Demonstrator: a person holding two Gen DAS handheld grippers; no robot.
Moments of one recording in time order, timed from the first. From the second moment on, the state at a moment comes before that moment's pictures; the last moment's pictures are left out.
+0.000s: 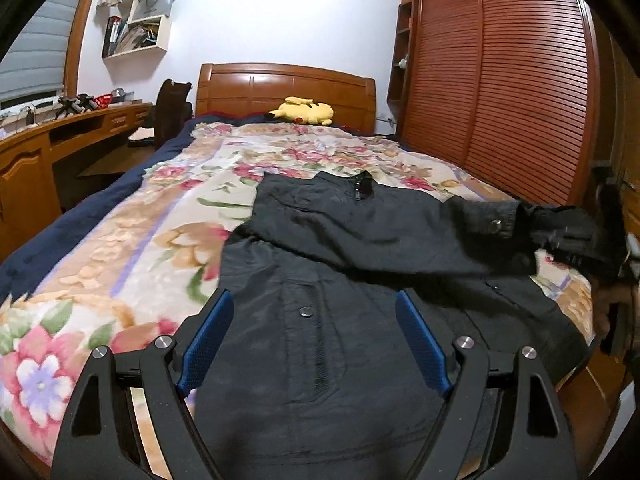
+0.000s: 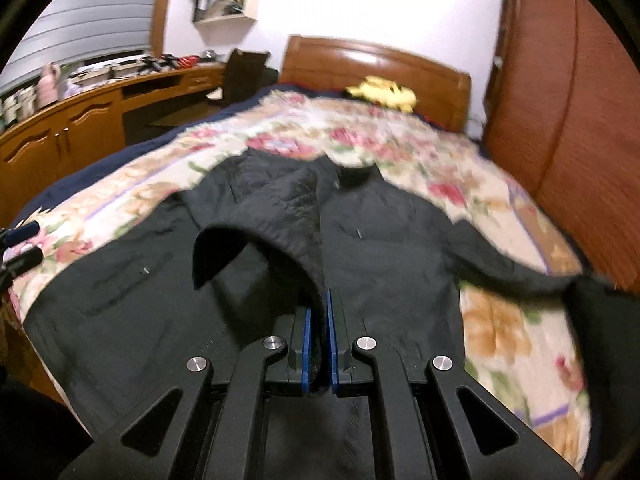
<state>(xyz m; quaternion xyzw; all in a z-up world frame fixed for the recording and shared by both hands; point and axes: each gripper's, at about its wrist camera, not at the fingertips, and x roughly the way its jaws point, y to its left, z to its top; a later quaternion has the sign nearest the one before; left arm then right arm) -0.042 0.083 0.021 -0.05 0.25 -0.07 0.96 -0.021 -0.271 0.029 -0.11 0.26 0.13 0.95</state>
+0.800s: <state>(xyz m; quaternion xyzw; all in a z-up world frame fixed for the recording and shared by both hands) -0.022 0.021 0.017 -0.02 0.27 -0.10 0.96 0.022 -0.343 0.007 -0.04 0.30 0.09 0.95</state>
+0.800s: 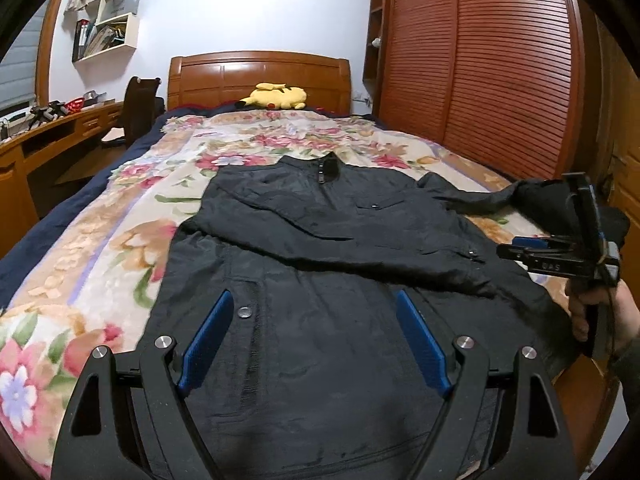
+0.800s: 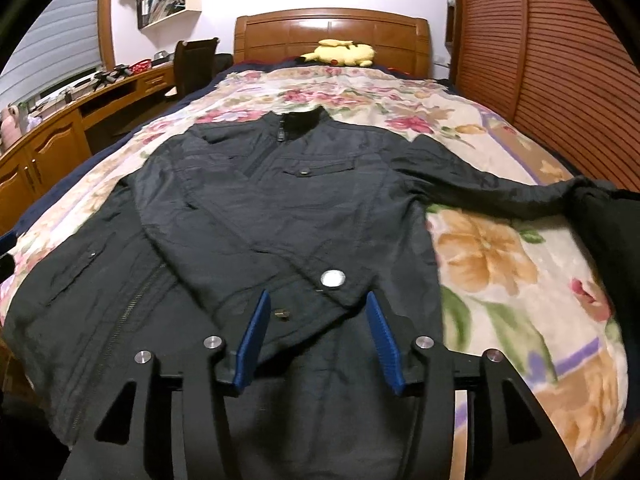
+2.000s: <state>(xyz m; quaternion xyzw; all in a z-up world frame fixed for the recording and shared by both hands) 0.035 -0.124 0.006 0.03 0.28 -0.20 0.94 0.100 -0.544 0.073 0.01 0.27 -0.10 0.96</state>
